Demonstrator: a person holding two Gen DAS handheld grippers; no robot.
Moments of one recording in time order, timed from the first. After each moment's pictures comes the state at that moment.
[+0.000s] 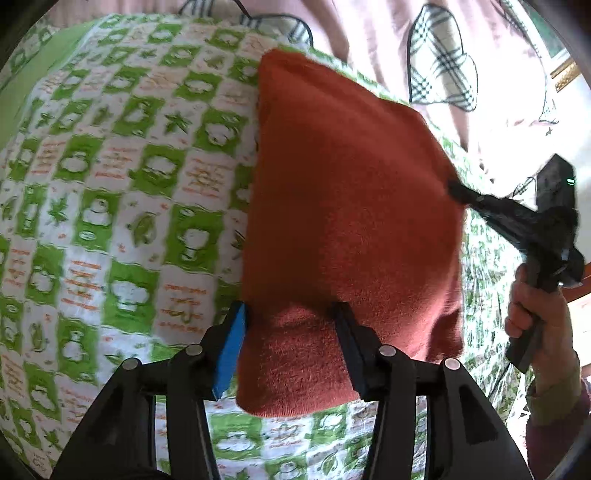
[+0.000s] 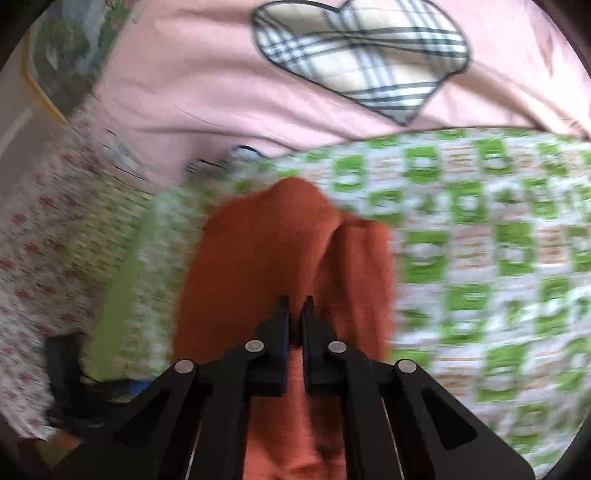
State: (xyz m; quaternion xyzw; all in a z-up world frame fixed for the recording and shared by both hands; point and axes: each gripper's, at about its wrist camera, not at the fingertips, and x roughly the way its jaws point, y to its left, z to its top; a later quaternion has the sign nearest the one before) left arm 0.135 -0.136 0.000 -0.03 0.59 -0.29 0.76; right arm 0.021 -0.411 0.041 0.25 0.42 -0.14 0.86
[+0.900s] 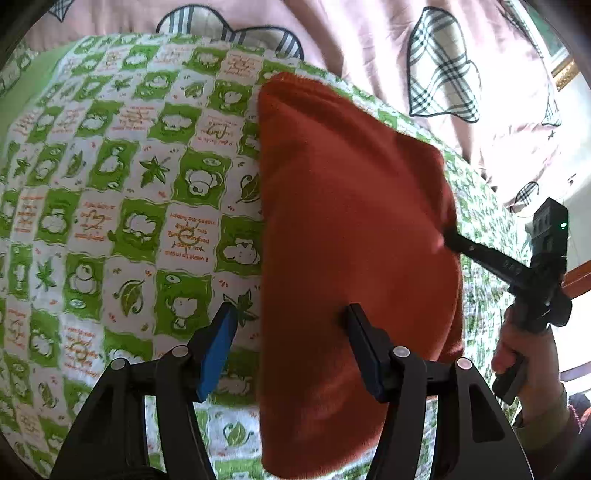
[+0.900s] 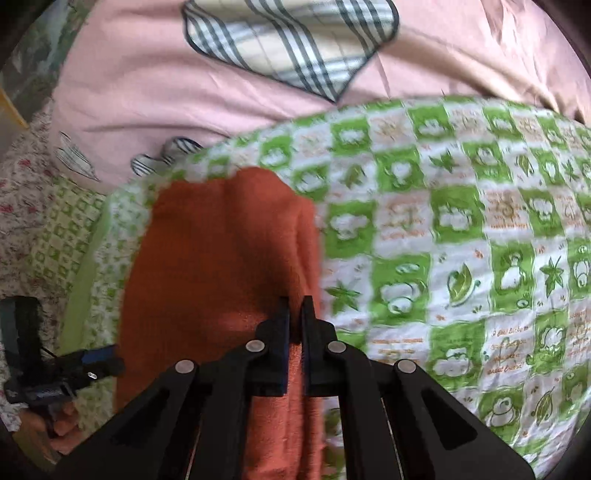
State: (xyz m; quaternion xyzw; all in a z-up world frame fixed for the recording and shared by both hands) left arm 0.178 -0.174 0.005 -0.02 0.57 -0.30 0.76; right arm 0.002 -0.427 0.022 0.26 0.43 -0.20 0.84
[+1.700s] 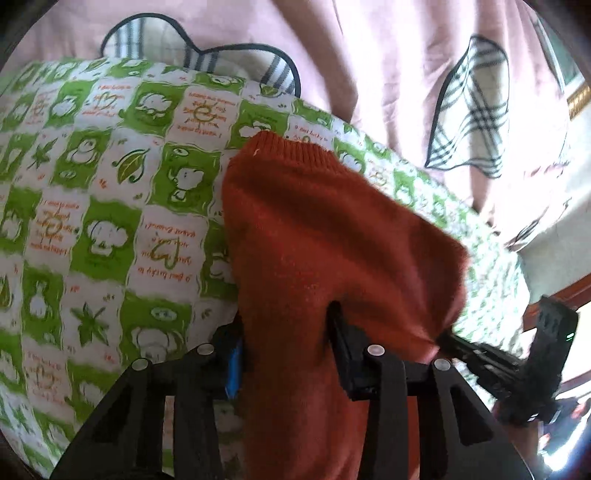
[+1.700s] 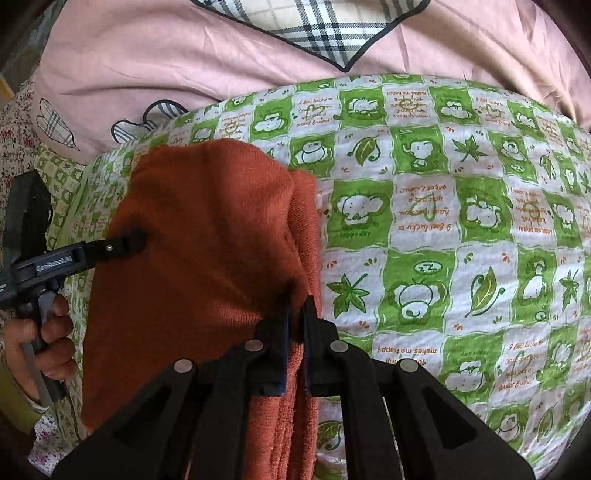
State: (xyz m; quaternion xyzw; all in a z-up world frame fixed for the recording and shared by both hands) left arm 0.280 -0.239 -0.001 -0.06 0.55 -0.33 0.76; right arm 0.023 -0.423 0.011 0.23 0.47 -0.20 0.83
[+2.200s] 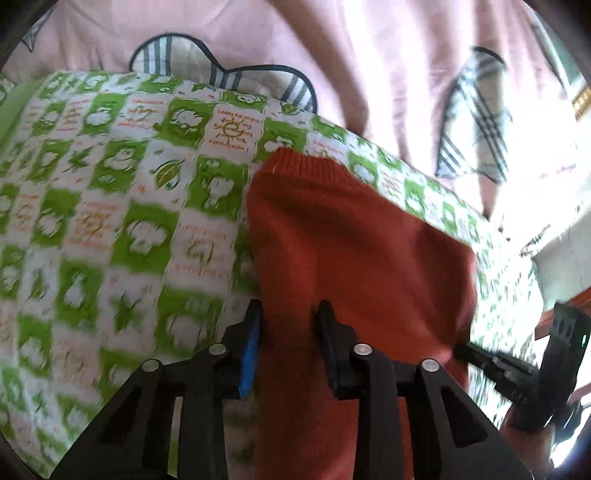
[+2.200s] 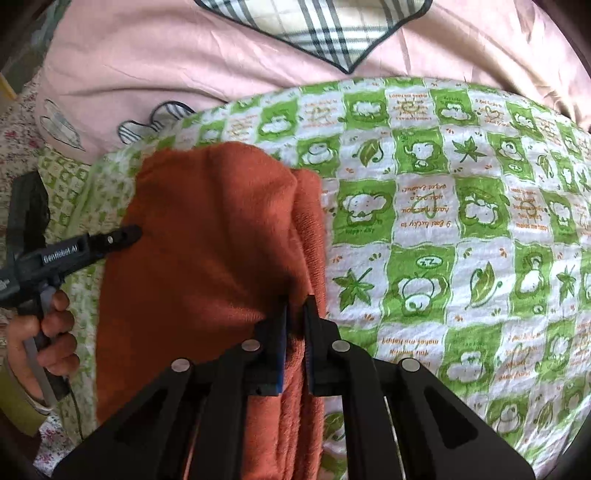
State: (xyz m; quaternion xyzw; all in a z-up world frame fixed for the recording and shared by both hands) left arm 0.263 -0.224 0.013 -0.04 0.54 -0.30 0.79; right arm 0.015 -0.415 0.022 0.23 0.47 -0.18 0.83
